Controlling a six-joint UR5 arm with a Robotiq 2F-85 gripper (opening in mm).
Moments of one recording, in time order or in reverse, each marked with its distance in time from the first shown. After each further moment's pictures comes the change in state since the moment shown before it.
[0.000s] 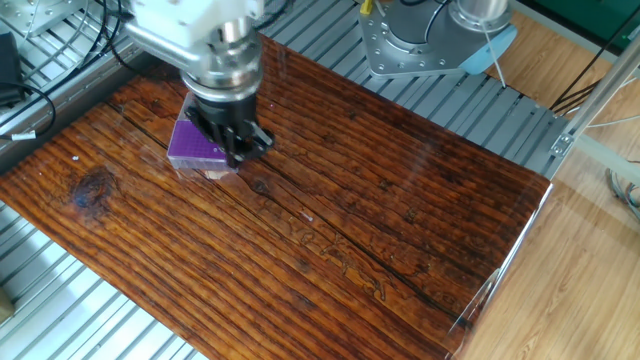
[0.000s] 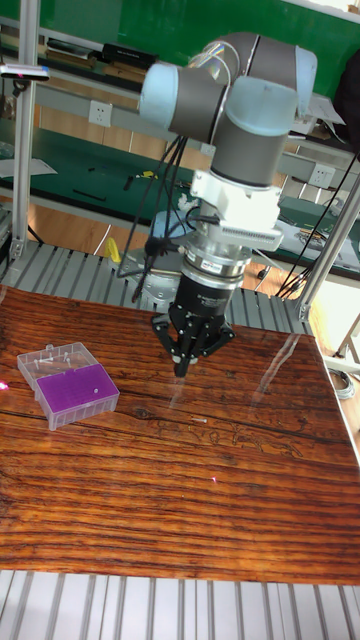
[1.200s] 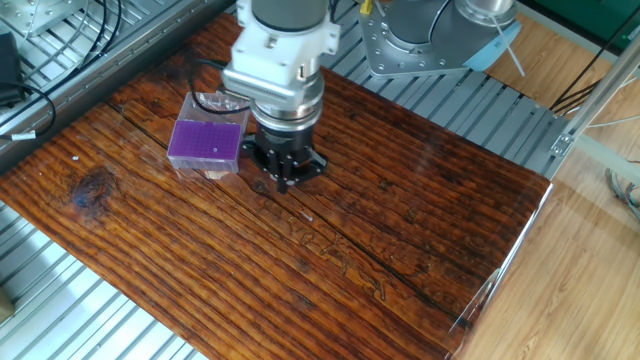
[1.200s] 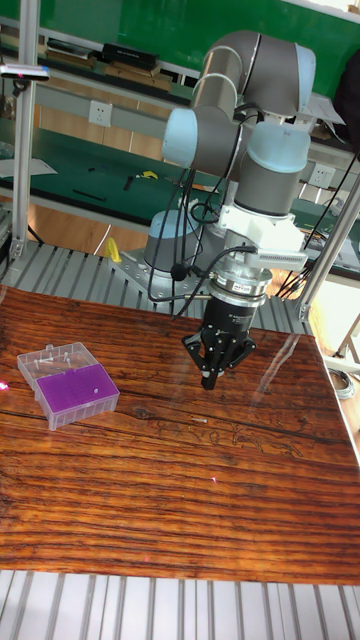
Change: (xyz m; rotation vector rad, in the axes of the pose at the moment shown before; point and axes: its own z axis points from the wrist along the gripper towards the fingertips) arm 0.024 0.062 0.040 -0.016 -0.060 -0.163
